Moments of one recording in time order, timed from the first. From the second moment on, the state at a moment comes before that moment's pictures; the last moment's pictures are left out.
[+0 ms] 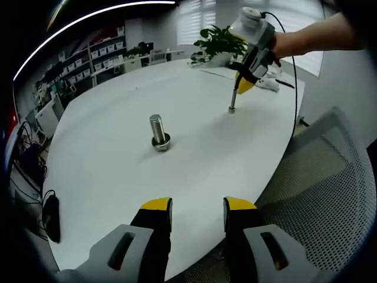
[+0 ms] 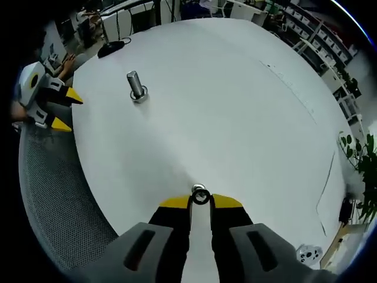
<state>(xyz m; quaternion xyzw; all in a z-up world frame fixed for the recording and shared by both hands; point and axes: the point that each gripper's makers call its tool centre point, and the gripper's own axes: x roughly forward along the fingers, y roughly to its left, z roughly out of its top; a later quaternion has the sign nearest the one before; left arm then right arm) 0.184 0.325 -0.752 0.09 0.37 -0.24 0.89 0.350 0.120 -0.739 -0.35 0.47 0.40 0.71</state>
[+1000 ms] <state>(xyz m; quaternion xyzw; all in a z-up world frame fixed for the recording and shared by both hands) 0.182 0.325 -0.756 0.09 0.38 -0.24 0.89 0.352 0.122 -0.780 -0.34 0.50 0.40 0.69</state>
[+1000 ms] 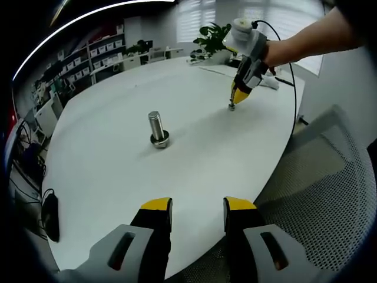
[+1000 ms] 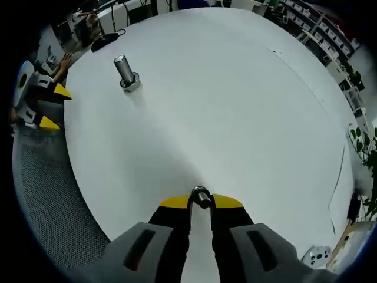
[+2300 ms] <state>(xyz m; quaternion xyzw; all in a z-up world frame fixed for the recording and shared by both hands) 0.183 0.322 -0.752 0.09 0.37 -0.24 0.89 0.343 0.108 -0.771 -0.30 0.46 0.36 0.75</state>
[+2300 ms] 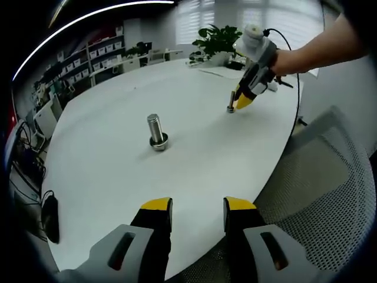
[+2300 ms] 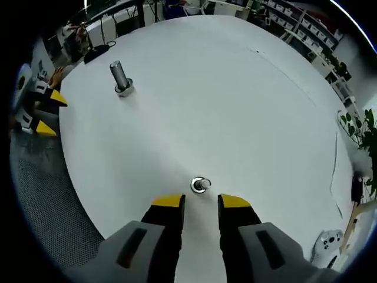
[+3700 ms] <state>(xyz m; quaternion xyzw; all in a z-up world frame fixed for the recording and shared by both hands) 0.191 0.335 -0.749 0.08 0.37 -0.20 0.90 0.268 0.119 -0.721 -0.08 0.32 0.35 0.88</state>
